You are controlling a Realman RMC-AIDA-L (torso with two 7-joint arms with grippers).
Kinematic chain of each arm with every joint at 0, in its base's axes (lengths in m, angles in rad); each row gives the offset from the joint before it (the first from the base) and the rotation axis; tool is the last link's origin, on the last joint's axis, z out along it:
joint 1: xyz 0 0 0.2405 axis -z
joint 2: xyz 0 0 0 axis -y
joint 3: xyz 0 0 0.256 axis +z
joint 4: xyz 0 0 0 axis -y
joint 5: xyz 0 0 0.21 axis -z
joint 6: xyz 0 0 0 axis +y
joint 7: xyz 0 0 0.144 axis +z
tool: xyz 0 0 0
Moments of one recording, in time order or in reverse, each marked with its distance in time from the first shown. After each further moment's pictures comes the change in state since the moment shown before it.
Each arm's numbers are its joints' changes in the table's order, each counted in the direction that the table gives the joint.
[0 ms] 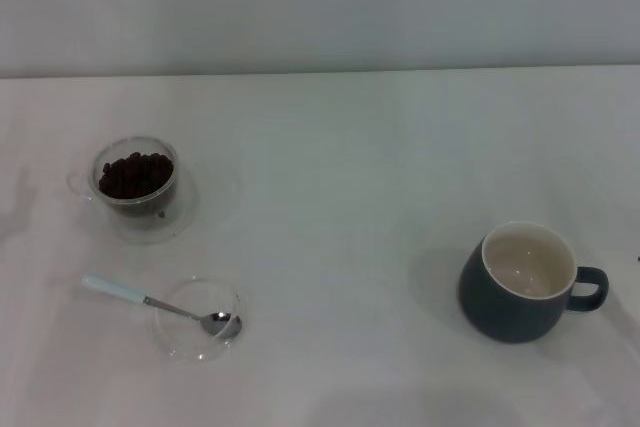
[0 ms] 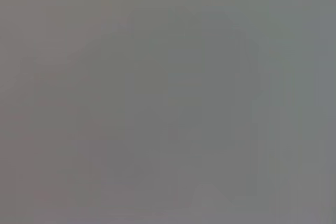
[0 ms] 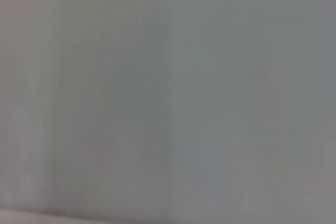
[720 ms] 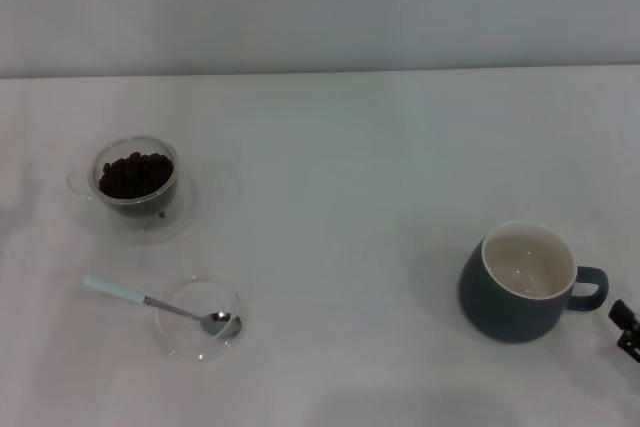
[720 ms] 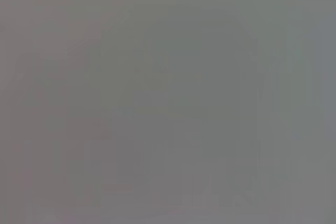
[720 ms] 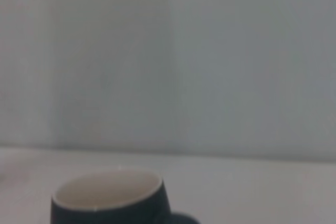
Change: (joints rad) left arm 0.022 -0.001 -0.005 0.011 0.008 -0.010 -0.001; right arm -0.009 -0.010 -0.067 -0.067 0.012 0.126 0.034
